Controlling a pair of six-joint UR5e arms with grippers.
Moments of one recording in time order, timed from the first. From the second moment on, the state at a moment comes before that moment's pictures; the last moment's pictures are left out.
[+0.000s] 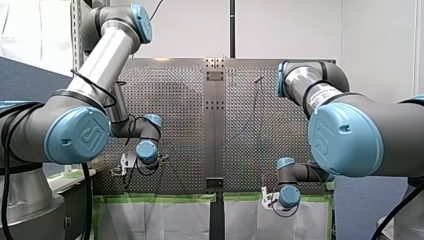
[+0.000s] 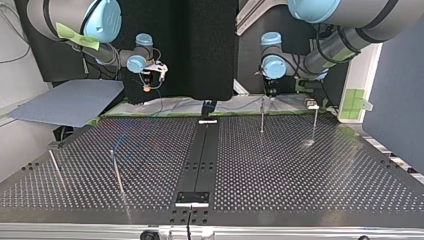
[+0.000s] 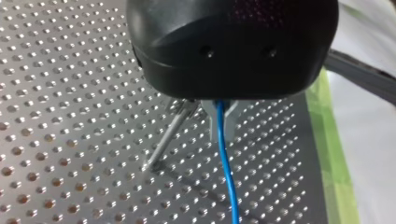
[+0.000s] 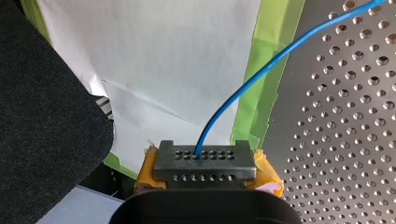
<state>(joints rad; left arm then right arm) -0.17 -2.22 -2.01 -2.43 -1.87 -1.72 1.87 -0.40 1.55 -0.67 1.70 1.48</state>
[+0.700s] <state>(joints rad) -0.15 -2.24 -2.01 -2.37 -1.83 -1.70 1.87 -0.40 1.55 -0.67 1.70 1.48</state>
